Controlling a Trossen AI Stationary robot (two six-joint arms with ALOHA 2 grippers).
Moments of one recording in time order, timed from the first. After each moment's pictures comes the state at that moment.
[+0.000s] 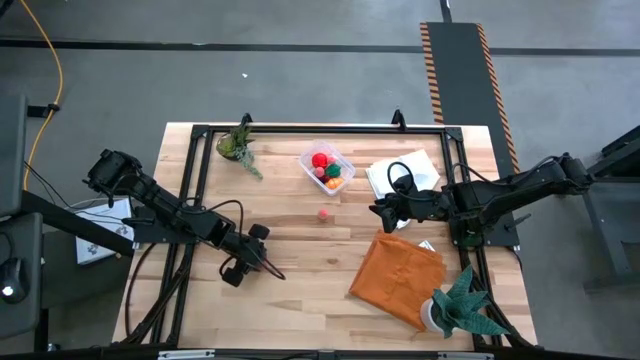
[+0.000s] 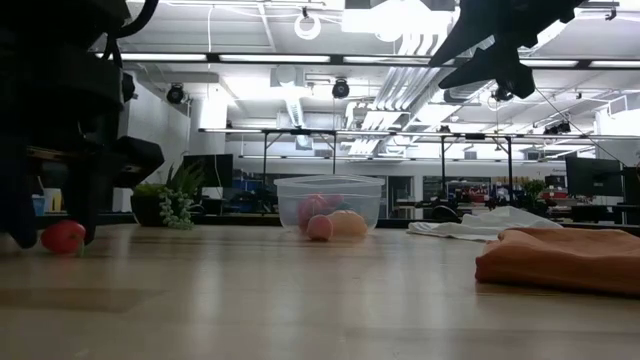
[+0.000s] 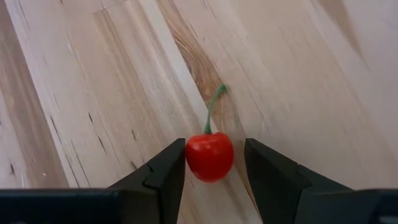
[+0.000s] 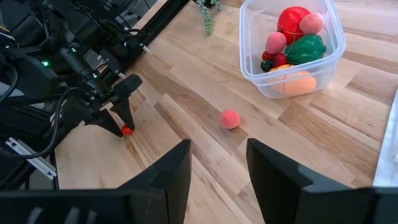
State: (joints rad) left arm -0.31 1.36 0.44 -0.11 0.03 0.01; right arm 0.22 1.03 0.74 -0.31 0.43 0.92
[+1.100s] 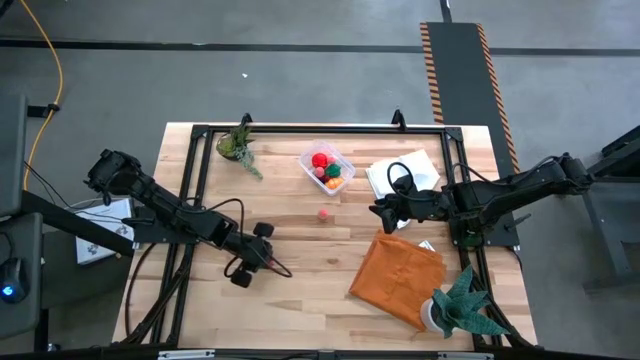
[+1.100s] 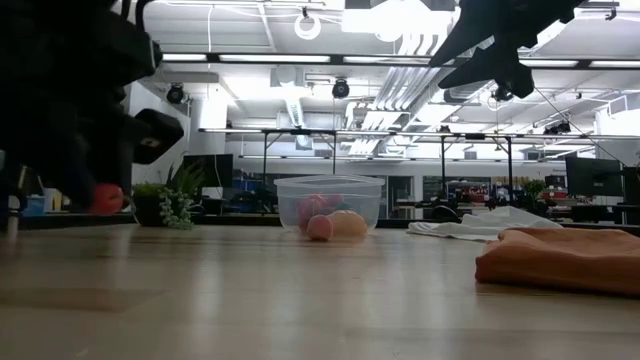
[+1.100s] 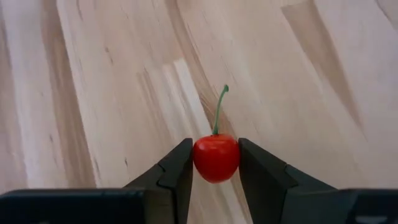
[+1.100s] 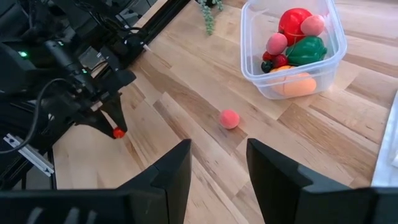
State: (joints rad) left arm -0.31 1.36 0.53 -0.12 -0.04 -0.06; right arm 0.22 1.03 0.74 -0.31 0.42 0.90
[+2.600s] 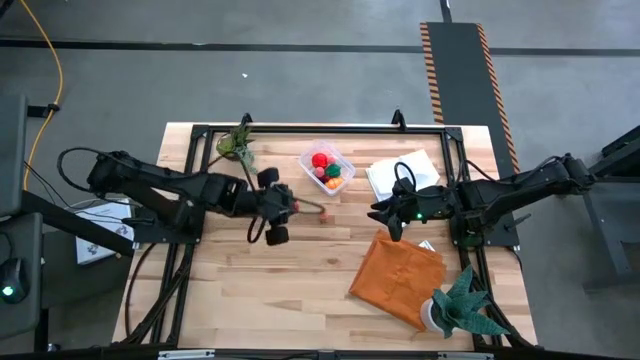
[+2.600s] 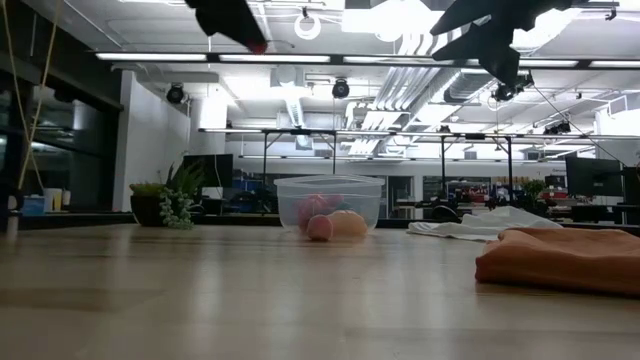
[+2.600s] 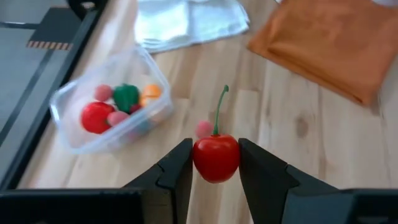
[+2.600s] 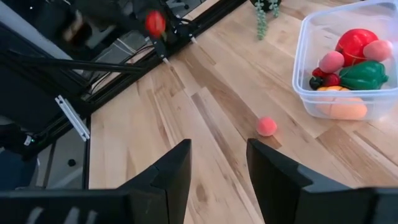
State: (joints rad) left arm -0.08 1.36 1.21 -0.72 -0.39 -0.19; right arm 0.22 0.99 0.74 -0.22 0.29 0.69
